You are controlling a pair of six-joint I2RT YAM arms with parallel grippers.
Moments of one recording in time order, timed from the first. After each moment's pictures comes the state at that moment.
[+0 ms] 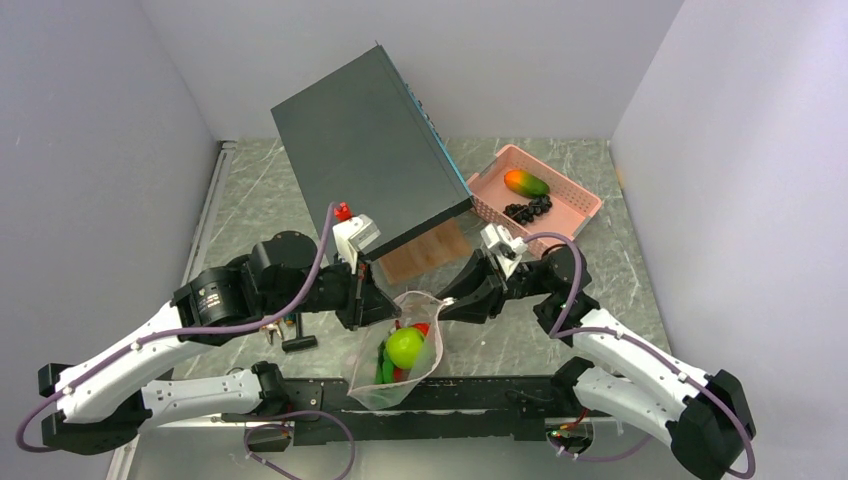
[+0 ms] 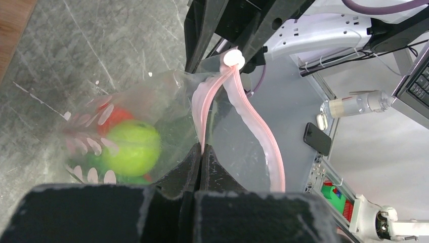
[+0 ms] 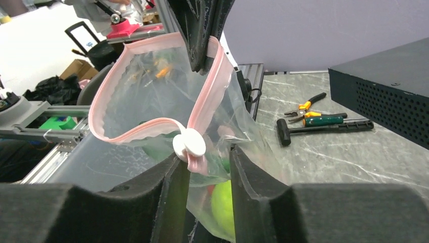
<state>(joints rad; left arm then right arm) -1.10 0.89 1.25 -0.76 0.18 -0.59 0.66 0.89 0.52 0.72 -1.13 0.50</state>
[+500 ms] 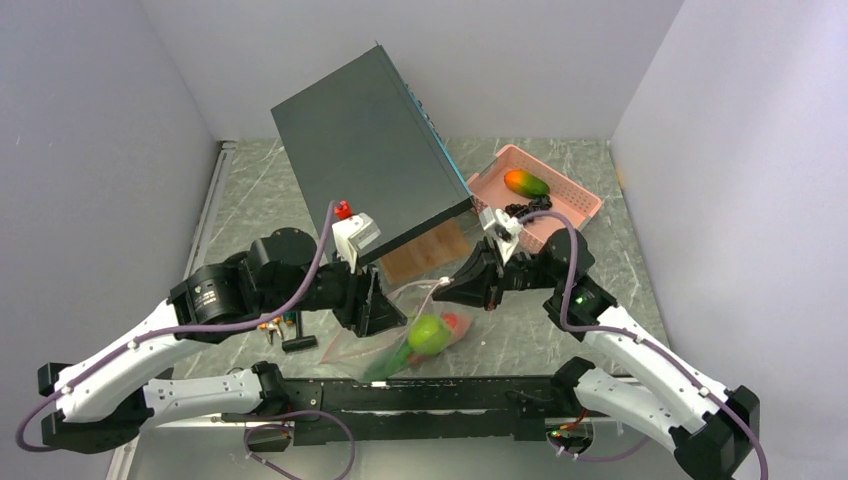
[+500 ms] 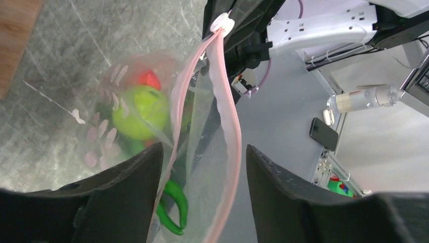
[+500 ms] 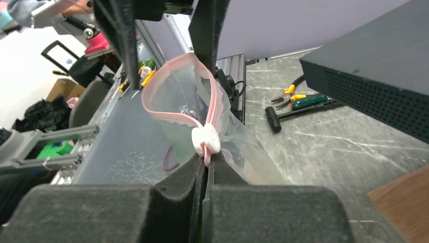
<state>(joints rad) -1.09 0.89 1.26 -0.80 0.19 -0.56 0.66 0.84 0.65 0.35 -1.00 0.41</state>
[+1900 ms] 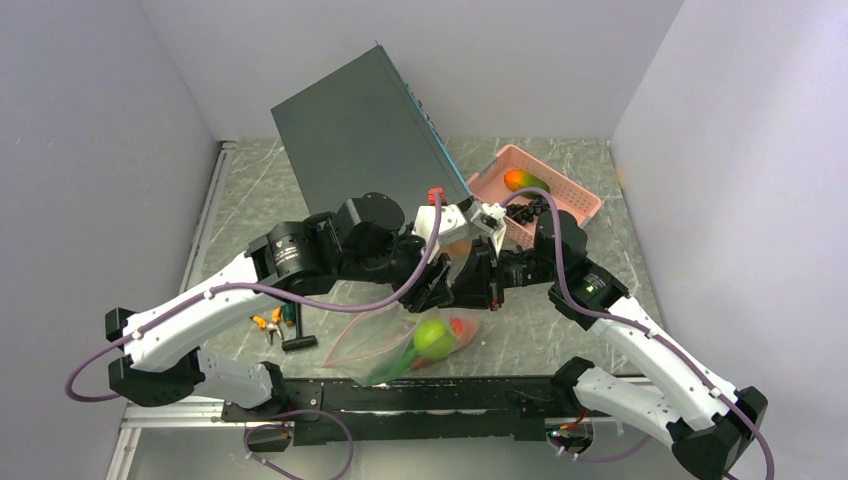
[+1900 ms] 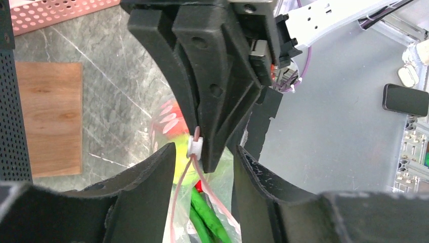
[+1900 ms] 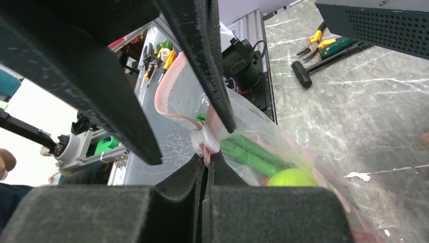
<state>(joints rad) -1.18 1.31 1.67 -0.88 0.16 -0.16 0.66 0.88 0.87 -0.16 -1.01 0.42</state>
